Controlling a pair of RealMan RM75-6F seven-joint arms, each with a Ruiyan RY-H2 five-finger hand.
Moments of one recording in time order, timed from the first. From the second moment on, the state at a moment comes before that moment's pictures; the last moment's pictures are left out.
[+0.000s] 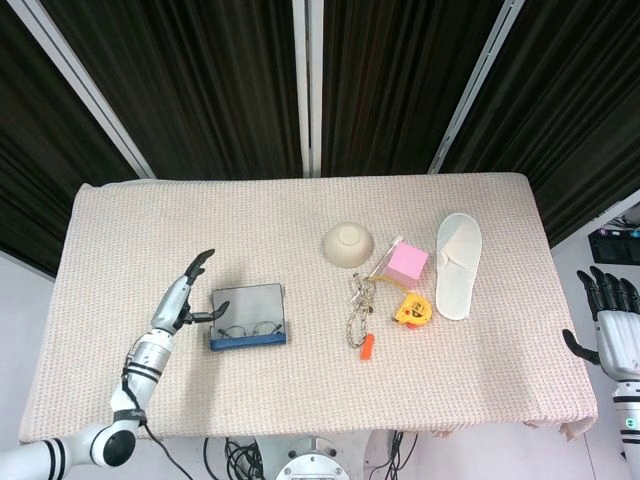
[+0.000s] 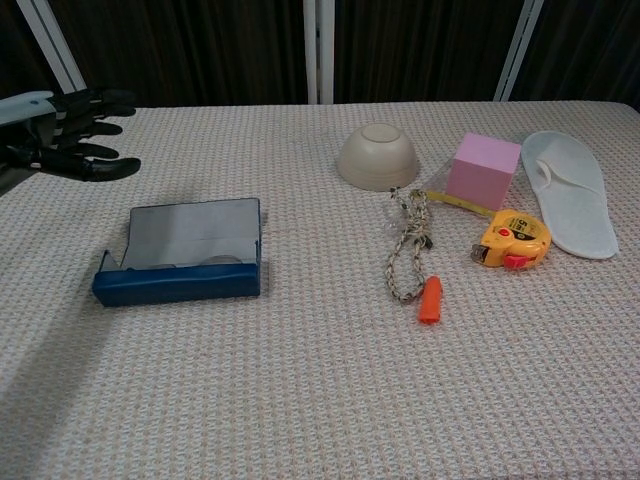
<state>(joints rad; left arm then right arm) -0.48 -1.49 -0.19 -1.61 1.21 1.07 -0.39 0.11 -1.08 0.11 -1.57 -1.36 1.38 -0.02</state>
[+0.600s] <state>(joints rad) -0.54 -1.39 0.14 -1.44 1.95 1.26 -0.37 0.11 -1.08 0.11 -1.59 -1.36 1.39 -0.04</state>
